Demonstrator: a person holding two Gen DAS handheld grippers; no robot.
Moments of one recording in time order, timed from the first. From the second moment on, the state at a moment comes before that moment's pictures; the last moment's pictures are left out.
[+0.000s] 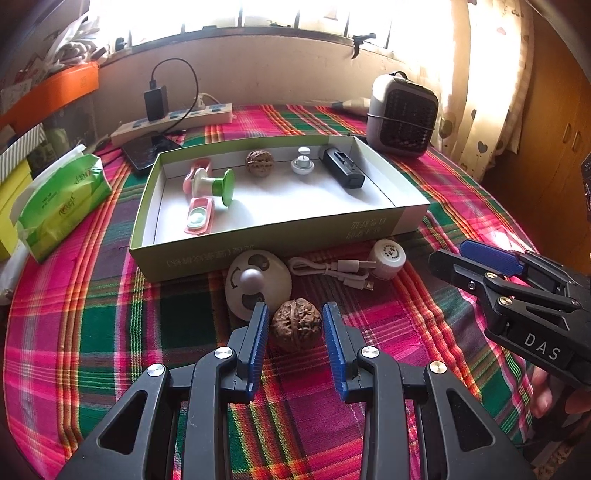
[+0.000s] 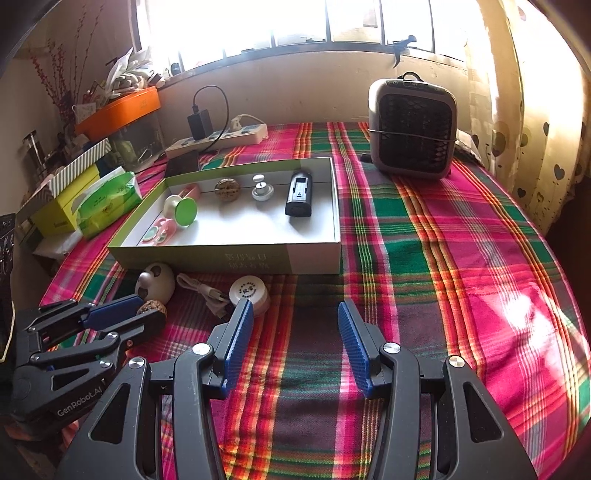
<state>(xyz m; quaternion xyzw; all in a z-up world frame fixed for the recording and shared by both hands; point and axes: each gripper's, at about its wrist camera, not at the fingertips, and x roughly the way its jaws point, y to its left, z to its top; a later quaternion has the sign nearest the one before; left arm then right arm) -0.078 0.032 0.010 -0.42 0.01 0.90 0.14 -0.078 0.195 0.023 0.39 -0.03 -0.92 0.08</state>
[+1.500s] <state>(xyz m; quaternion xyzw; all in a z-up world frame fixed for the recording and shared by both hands) -0.081 -0.020 0.002 -0.42 -0.04 0.90 0.11 -0.114 0.156 0.002 0.43 0.03 -0.90 0.07</state>
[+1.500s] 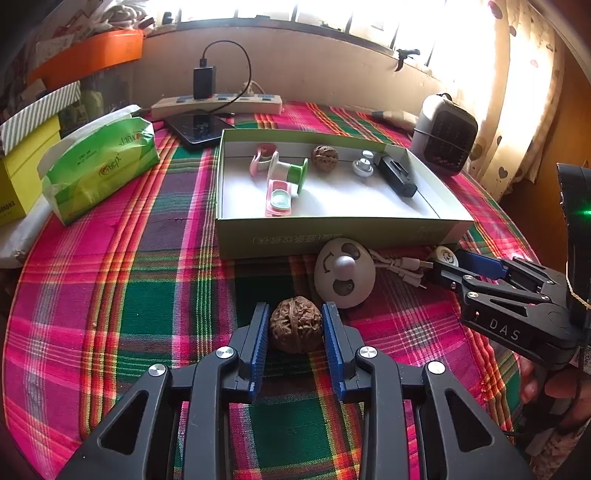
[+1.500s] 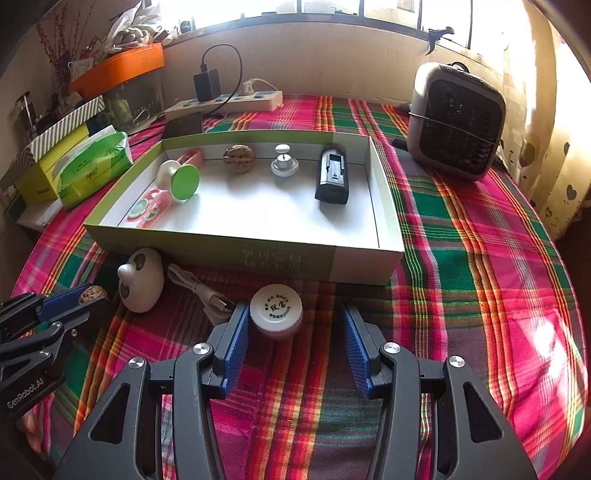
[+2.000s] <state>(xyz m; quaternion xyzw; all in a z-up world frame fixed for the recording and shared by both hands) -0.081 -0.020 0.003 -0.42 -0.04 0.90 0.11 -0.115 0.160 0.002 0.43 0.03 -0.90 0.06</state>
